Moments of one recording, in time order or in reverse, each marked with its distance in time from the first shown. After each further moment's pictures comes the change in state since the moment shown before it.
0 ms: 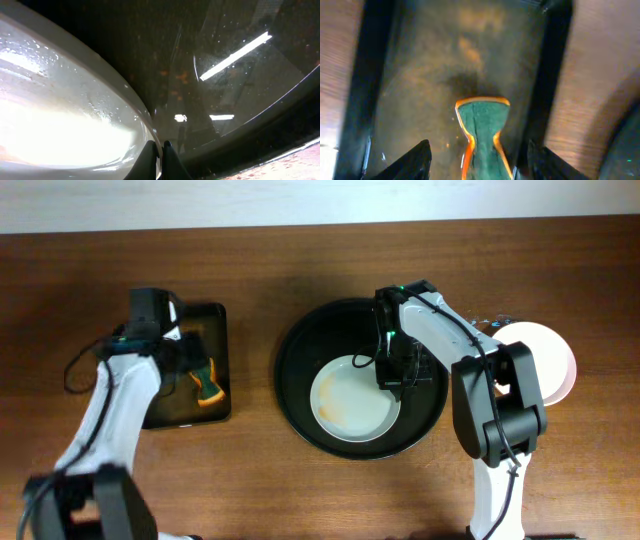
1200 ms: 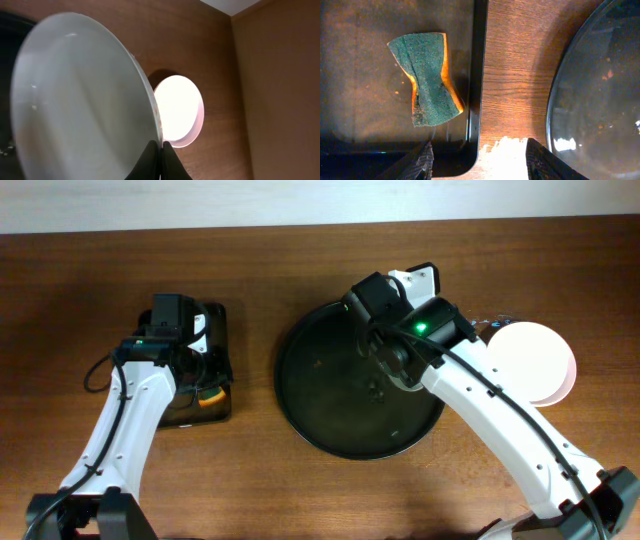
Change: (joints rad) left arm -0.113 -0.071 0.010 -0.200 0.117 0.000; right arm 0.274 -0.533 0.035 0.020 0.919 0.048
